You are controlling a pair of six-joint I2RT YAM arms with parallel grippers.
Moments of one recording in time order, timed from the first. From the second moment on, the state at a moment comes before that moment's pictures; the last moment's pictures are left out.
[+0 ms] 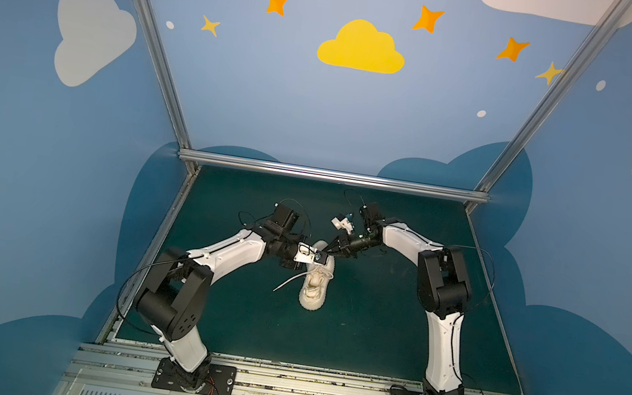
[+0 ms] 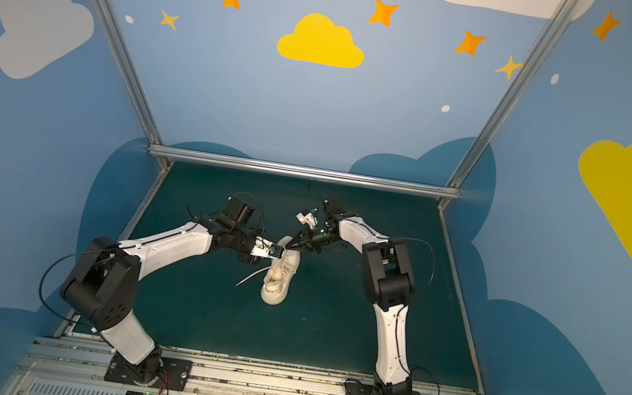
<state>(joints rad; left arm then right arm) -0.45 1.66 1.11 -0.40 0.49 1.26 0.46 2.23 1.65 -0.64 -1.05 0.32</state>
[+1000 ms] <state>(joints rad) -0.50 1.72 1.14 -0.45 0.46 1.20 0.37 2.08 1.38 -0.56 -1.08 0.34</state>
